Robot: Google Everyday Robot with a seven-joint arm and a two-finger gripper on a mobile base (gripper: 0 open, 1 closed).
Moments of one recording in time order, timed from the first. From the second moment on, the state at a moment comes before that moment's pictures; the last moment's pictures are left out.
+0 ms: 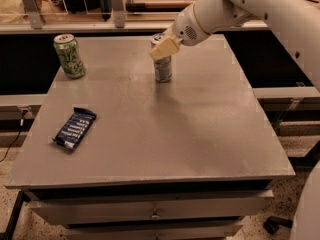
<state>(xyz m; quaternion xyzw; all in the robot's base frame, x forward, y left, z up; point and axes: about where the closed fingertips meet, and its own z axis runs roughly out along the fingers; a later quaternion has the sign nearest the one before) 0.675 -0.003 0.920 -0.54 0.73 0.21 0.36</state>
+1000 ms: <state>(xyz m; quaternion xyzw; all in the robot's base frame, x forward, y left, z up) 0.674 0.002 0.917 -0.54 0.73 0.21 0.36</state>
